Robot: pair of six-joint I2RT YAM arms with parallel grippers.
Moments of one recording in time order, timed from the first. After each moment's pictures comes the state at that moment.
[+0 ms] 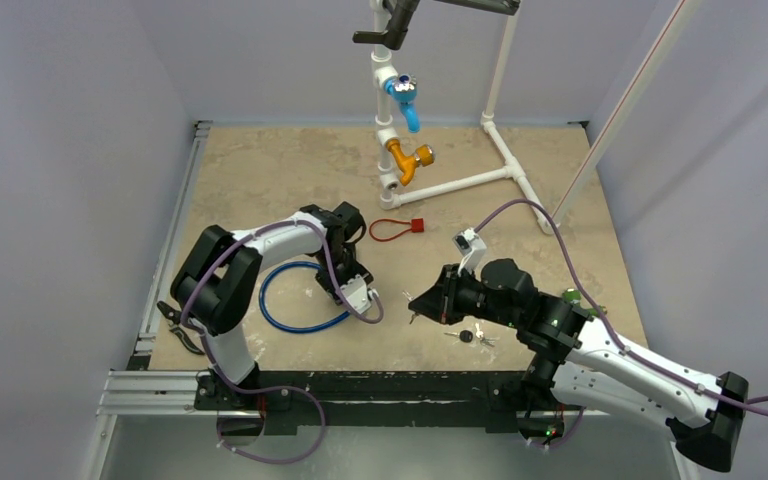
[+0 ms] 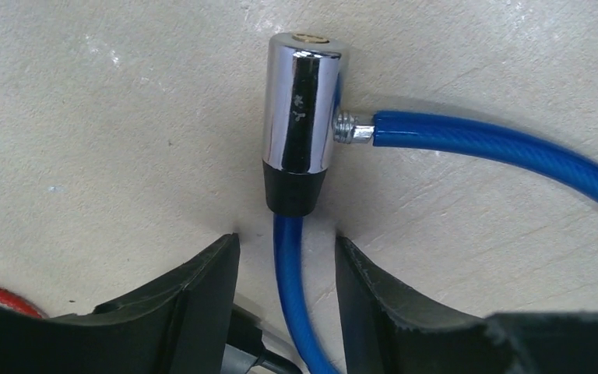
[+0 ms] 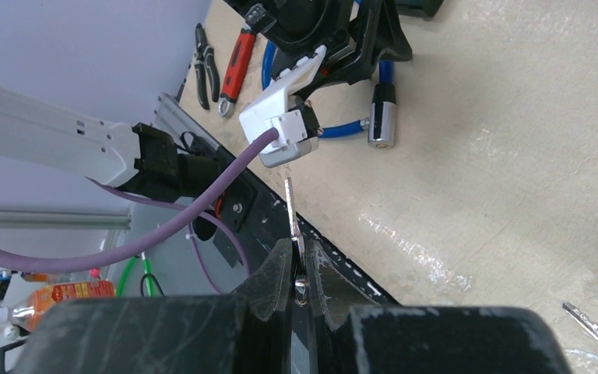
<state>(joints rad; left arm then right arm) -0.60 1.78 1.12 -0.91 0.38 1.86 0.96 0.73 0.63 -0.30 -0.07 0.83</state>
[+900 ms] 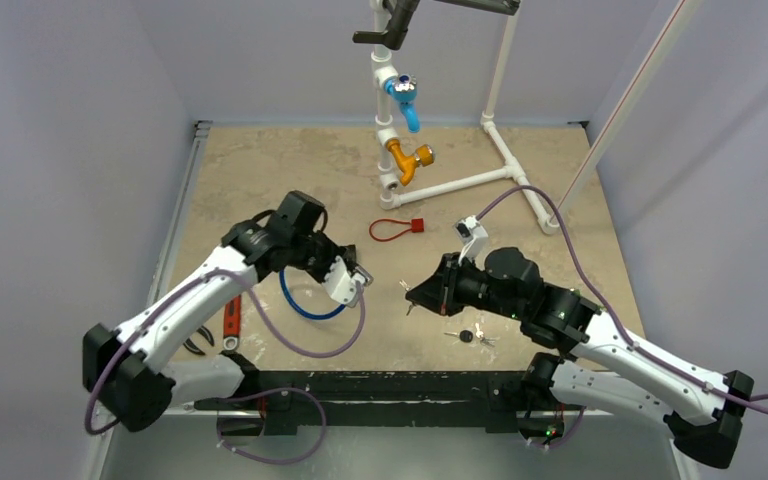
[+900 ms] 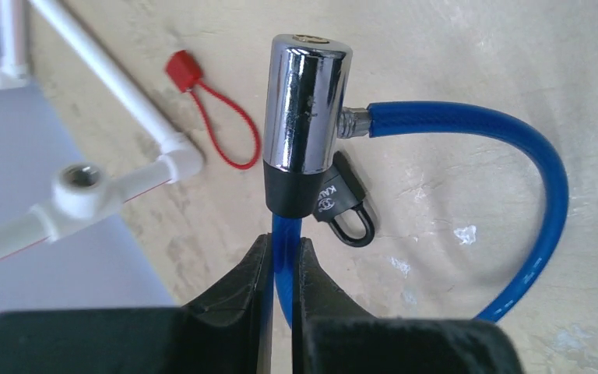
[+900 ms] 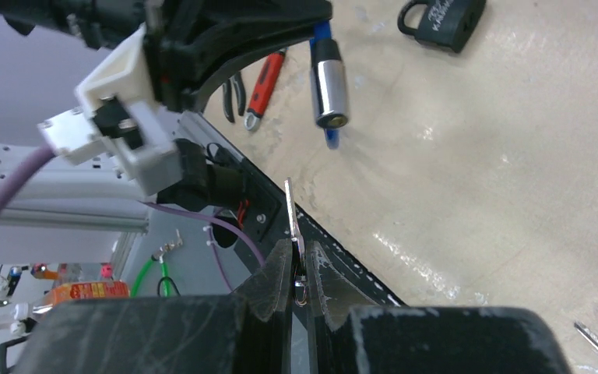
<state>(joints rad) -0.61 1.28 1.05 -0.82 0.36 1.59 0.96 0.76 0.73 -0.36 -0.07 0.81</state>
